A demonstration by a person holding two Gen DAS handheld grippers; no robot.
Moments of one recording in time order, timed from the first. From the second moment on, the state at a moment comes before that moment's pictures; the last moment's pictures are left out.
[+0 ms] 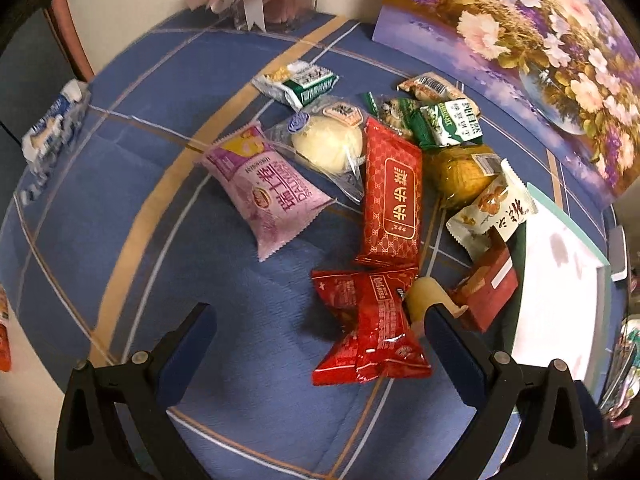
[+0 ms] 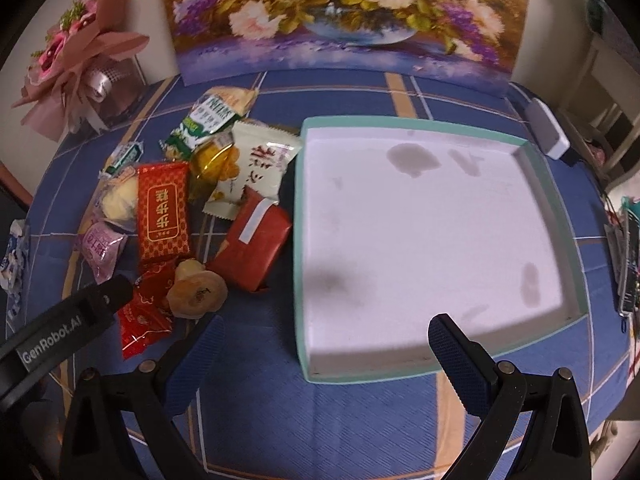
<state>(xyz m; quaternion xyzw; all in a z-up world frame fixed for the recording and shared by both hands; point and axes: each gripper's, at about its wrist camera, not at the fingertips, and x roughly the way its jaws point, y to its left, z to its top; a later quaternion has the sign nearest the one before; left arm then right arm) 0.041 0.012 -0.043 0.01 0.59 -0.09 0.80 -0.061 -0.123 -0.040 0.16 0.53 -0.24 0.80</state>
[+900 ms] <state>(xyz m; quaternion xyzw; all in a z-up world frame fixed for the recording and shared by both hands) 0.062 0.026 -0.079 -0.08 0.64 -0.12 0.75 -0.028 -0.103 -0.057 0.19 0.53 -0.17 0.81</state>
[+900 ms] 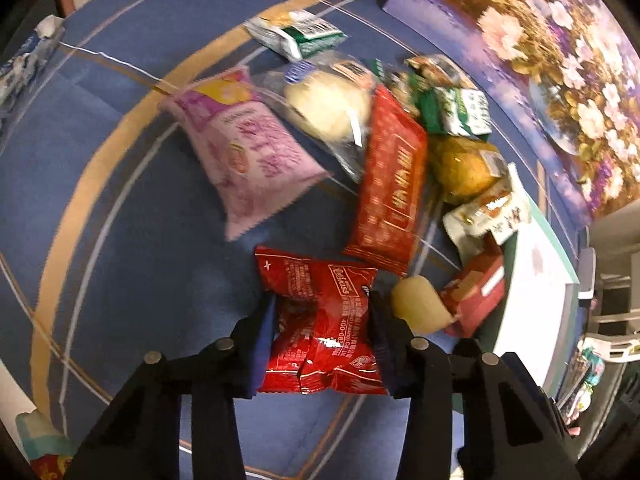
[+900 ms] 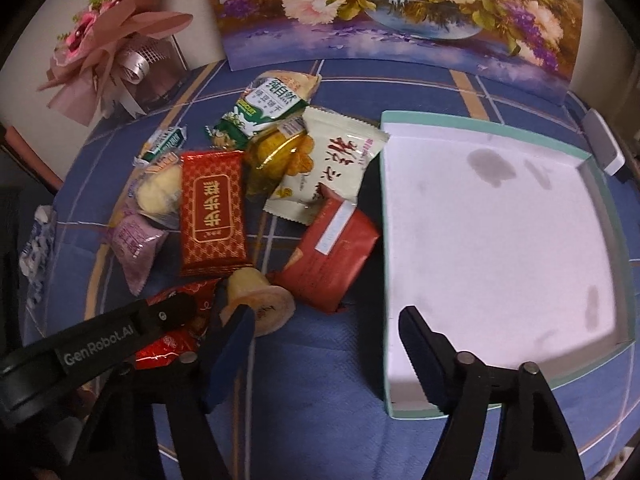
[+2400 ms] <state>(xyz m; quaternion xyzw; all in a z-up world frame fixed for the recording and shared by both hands) 0.082 0.097 -0.108 -0.13 0.66 -0.09 0.73 0.033 -0.072 -0.107 0.20 0.56 -0.15 0.79</state>
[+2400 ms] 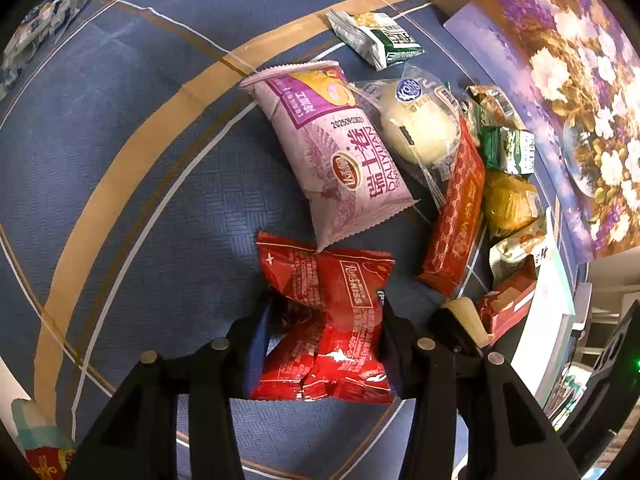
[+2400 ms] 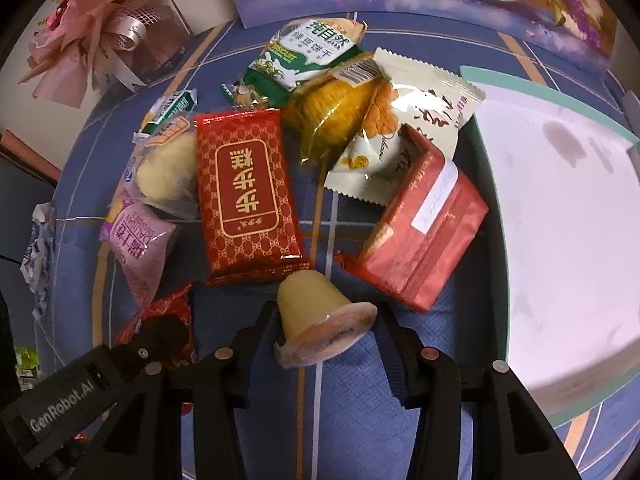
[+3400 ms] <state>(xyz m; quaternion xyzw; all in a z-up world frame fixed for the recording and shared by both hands) 0.065 0.093 -0.055 -0.14 0.62 -0.12 0.76 -0.008 -0.091 -0.037 0.23 0.51 -0.16 0.82</state>
